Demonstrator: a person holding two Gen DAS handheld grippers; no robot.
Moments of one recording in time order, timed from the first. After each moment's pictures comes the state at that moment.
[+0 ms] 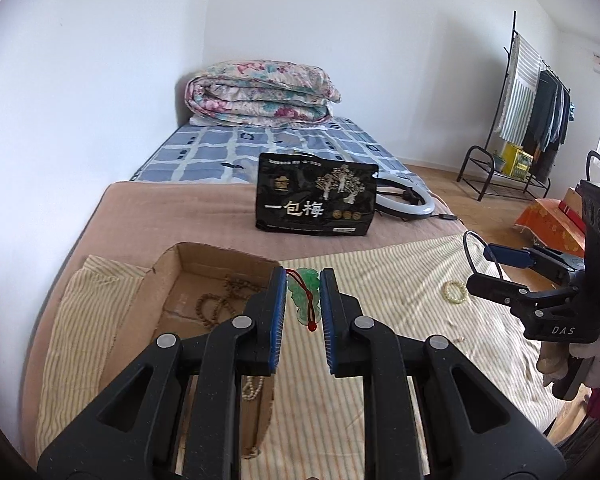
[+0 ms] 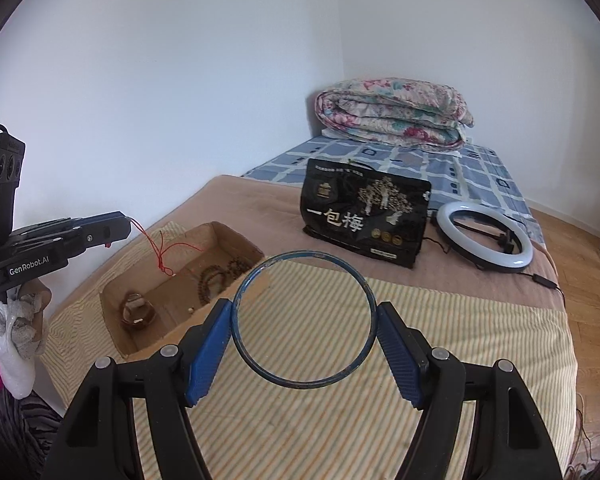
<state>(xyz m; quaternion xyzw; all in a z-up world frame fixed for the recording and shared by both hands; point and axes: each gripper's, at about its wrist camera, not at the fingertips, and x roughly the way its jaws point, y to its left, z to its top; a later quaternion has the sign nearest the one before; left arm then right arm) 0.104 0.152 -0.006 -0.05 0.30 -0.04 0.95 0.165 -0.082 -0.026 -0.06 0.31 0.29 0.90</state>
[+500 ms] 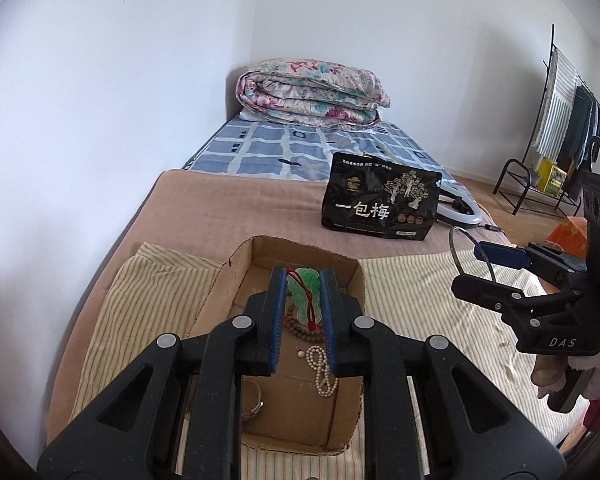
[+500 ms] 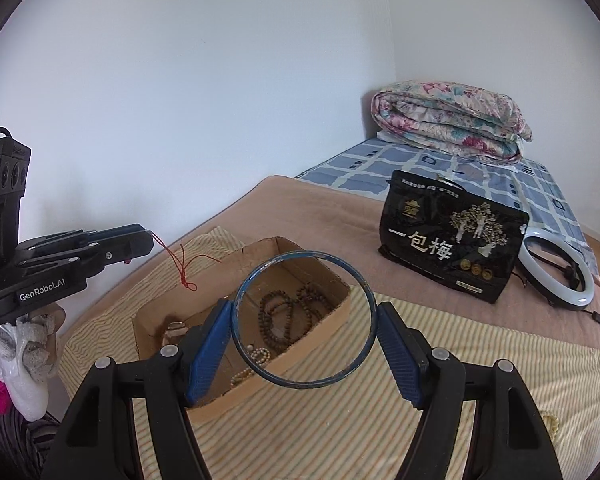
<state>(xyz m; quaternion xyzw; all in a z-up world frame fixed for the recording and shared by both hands) 0.103 0.222 -0.021 -0.07 0.31 0.03 0.95 0.184 0.025 -0.038 -0.07 0.31 0.36 0.88</state>
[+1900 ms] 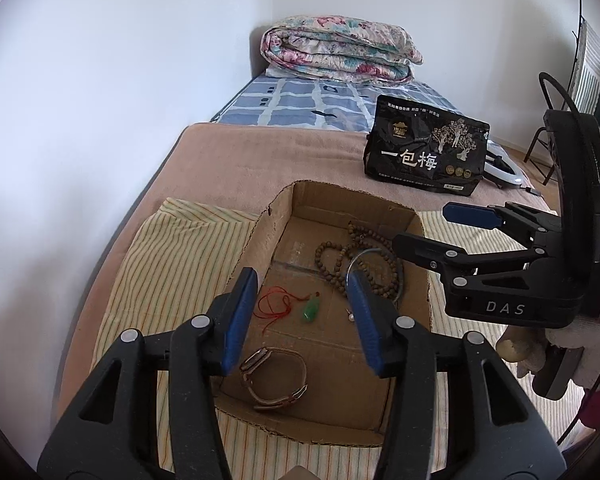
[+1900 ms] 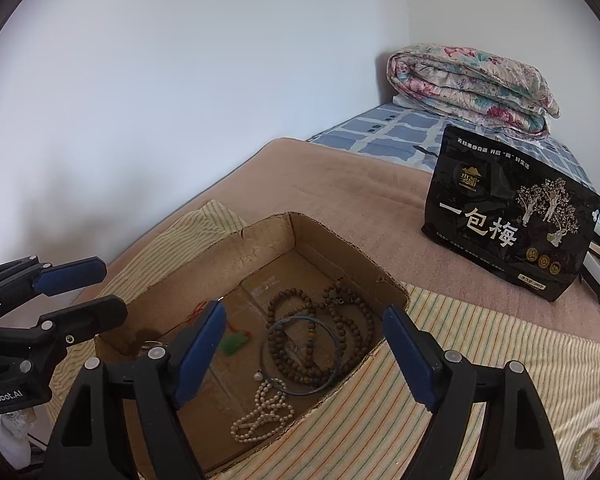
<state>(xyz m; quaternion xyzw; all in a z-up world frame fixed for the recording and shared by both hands) 0.117 0.243 -0.071 -0.05 0.38 0.07 0.92 0.231 0.105 -0.096 -0.09 0.36 0.35 0.86</state>
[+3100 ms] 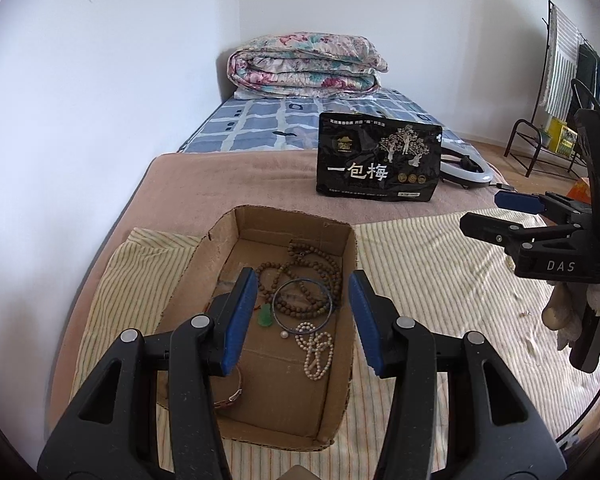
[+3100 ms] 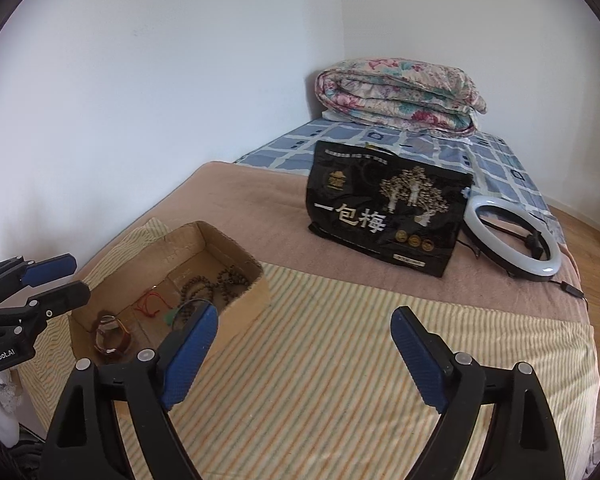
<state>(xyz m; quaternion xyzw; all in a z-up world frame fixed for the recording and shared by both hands) 0.115 0.174 -0.049 -0.02 0.35 0.03 0.94 0.229 -0.033 -0.061 -0.07 0.34 0.27 0.90</state>
